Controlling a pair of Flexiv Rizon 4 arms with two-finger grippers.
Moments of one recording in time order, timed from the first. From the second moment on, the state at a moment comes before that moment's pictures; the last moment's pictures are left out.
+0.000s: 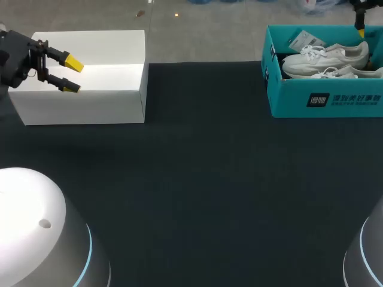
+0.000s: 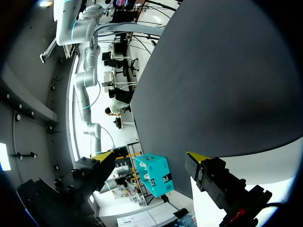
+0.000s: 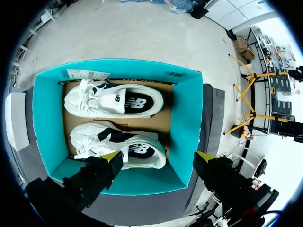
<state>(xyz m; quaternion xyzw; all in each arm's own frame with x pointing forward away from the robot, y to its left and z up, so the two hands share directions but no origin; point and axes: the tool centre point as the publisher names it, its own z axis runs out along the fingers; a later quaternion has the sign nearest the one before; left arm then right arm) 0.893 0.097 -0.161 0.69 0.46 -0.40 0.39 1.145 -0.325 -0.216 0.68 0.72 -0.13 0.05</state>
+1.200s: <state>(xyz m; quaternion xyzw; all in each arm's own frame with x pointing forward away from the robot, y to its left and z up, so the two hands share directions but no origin) 0.993 0.141 -0.156 0.53 0.68 -0.38 0.33 0.996 -0.318 -0.189 0.73 0.67 -0.06 0.10</state>
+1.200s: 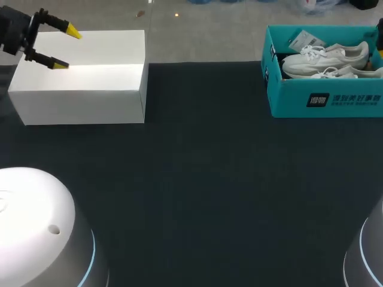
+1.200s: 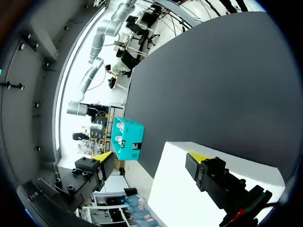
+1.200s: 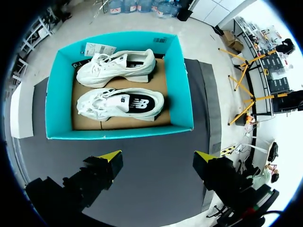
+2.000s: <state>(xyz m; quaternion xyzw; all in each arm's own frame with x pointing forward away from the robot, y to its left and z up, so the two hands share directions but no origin) 1.004 0.158 -0.139 0.20 0.79 -0.42 0.40 0.986 -0.315 -0.194 0.71 0.68 0.01 0.17</state>
